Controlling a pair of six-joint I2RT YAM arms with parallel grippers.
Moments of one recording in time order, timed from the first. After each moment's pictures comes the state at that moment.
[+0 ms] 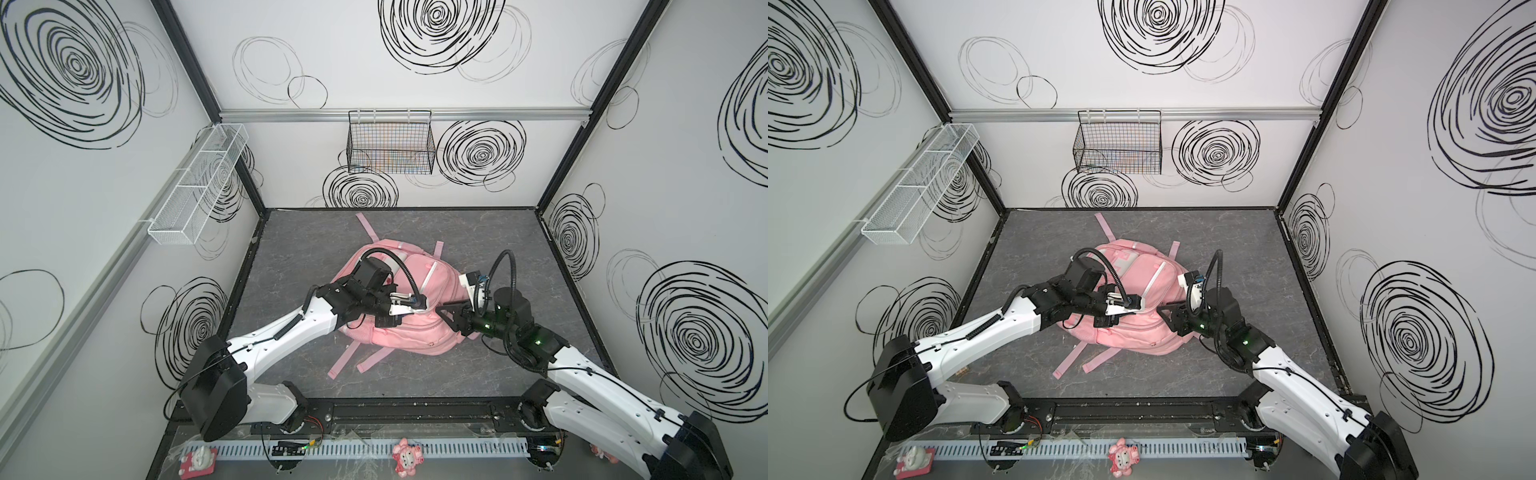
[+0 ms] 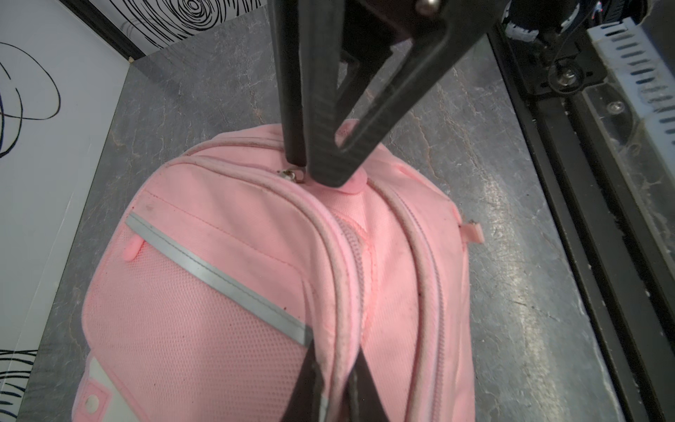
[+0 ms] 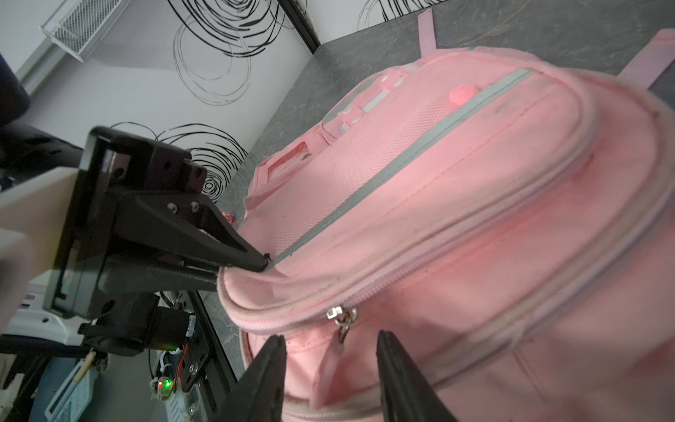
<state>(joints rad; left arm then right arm) -0.70 1.34 0.97 -0.44 0.44 0.80 0.61 0.85 0.46 -0.03 -0.36 0.49</state>
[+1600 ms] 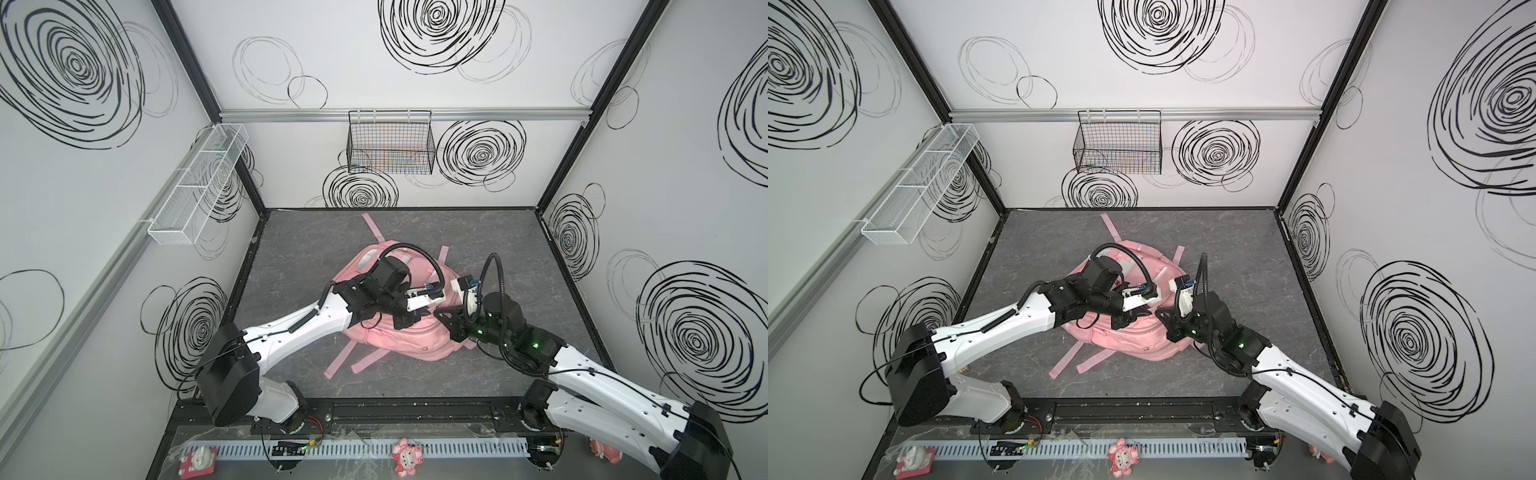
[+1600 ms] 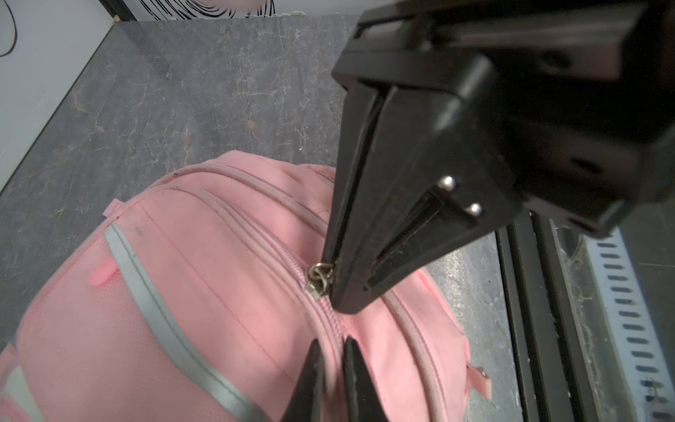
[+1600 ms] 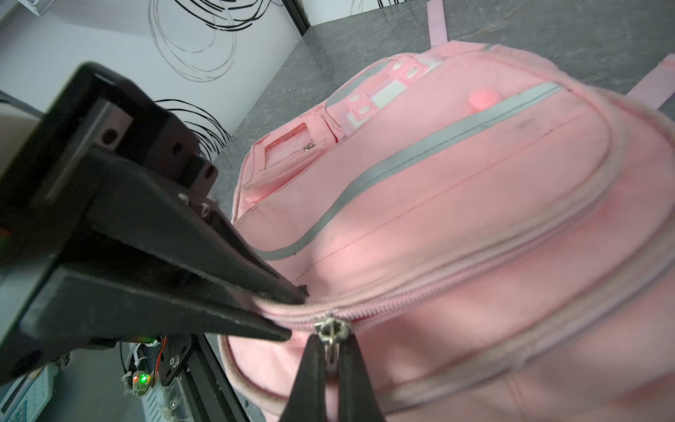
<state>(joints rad) -0.80 1.43 1.07 -0.41 0.42 0.48 0.76 0.84 0.53 -0.15 -0.17 0.49</state>
